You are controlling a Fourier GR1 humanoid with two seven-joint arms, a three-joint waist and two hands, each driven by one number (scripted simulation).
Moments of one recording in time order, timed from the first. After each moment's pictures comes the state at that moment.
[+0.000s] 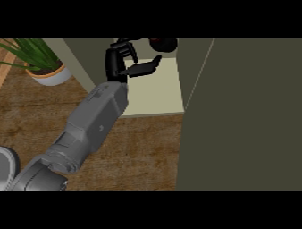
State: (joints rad) left arm -1.14 0.00 0.04 -0.17 0.51 0.43 -0.75; right arm -0.07 -0.01 0.07 -2.44 -0.14 0.19 0.59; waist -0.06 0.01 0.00
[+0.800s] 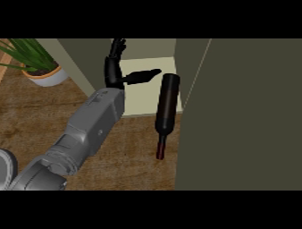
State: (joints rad) left arm -1.13 0.00 0.02 -0.09 0.45 0.50 -0.78; right arm -0.07 -0.01 0.09 -2.44 -0.14 0.18 0.58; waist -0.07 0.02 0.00
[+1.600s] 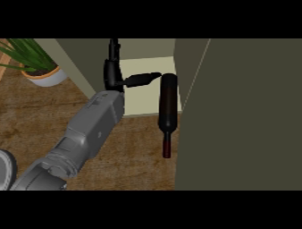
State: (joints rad) left arm -1.10 0.00 0.04 -0.11 0.44 0.45 -0.85; right arm -0.08 -0.01 0.11 -2.43 -0.14 0.18 0.58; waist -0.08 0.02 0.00
